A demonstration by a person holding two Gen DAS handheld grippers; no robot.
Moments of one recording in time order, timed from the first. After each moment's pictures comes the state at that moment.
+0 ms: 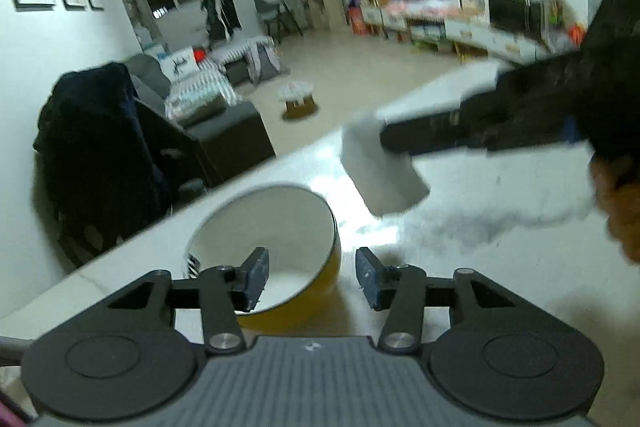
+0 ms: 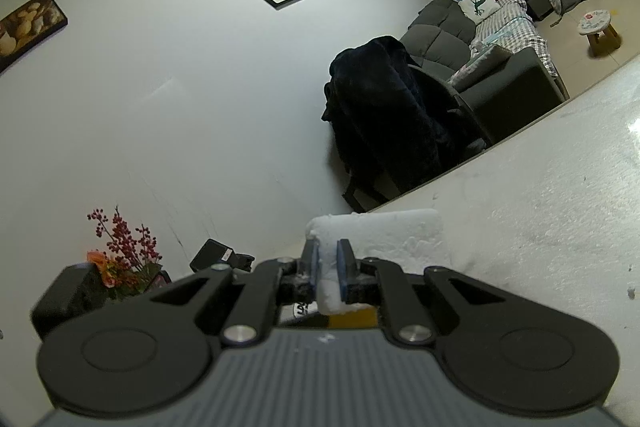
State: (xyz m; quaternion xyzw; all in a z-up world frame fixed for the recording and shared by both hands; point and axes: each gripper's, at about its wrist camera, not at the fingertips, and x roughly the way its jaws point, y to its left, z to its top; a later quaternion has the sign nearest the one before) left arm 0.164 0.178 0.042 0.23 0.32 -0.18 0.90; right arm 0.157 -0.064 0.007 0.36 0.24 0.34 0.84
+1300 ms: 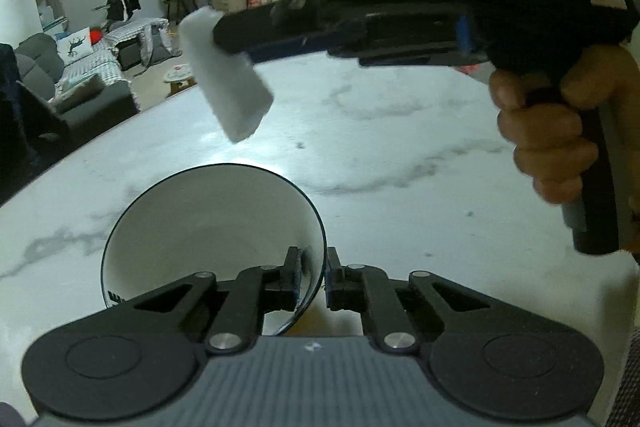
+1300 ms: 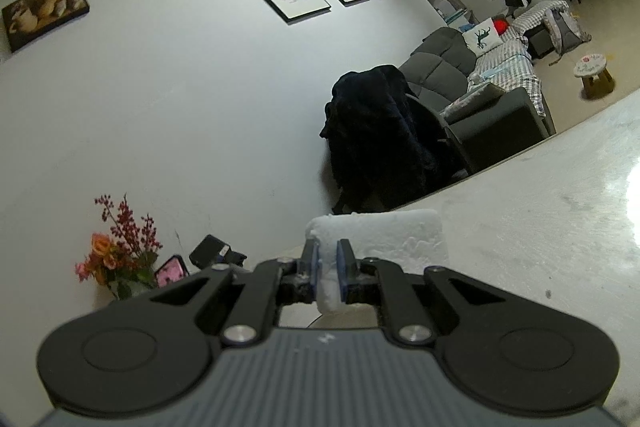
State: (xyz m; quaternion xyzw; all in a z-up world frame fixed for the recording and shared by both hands) left arm 0.097 0.101 0.012 0.15 0.36 -0.35 0.85; right arm 0.095 -0.118 0.028 0.30 0.21 0.33 0.87
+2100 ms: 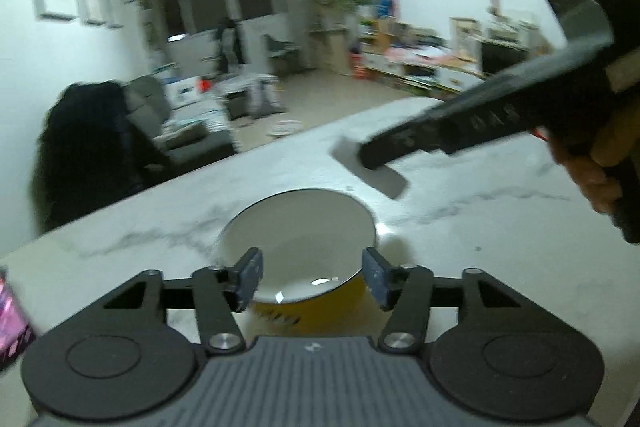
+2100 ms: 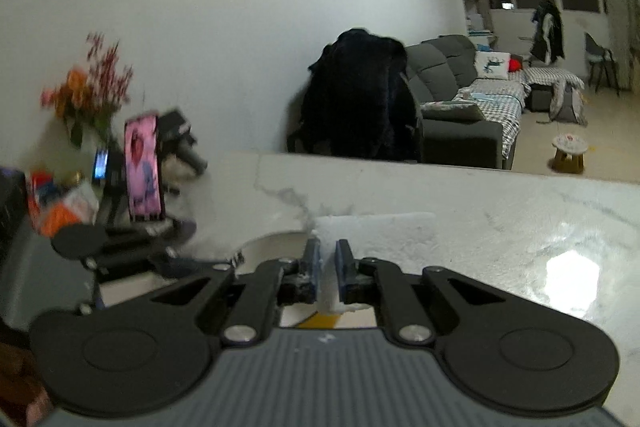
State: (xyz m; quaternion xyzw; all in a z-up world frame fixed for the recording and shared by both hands) left arm 0.016 0.080 0.007 0.13 0.25 -0.15 0.95; right arm 0.039 -0.115 0.044 0.02 0.25 0.32 0.91
